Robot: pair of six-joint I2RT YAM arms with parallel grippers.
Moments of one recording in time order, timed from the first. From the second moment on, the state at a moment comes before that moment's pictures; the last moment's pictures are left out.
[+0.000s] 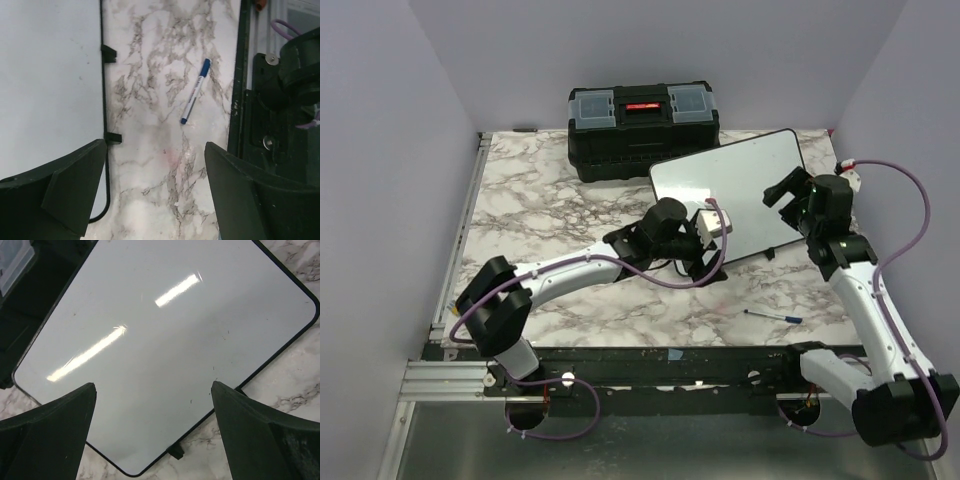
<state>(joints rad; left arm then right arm) -0.96 1.64 1.17 0.06 0.50 0.02 0.11 0.96 0.93 -0.42 0.19 0.65</state>
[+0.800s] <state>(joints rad) -0.61 1.34 0.85 0.26 0.30 -0.31 -0.08 1.65 1.36 -0.24 0.24 0.63</state>
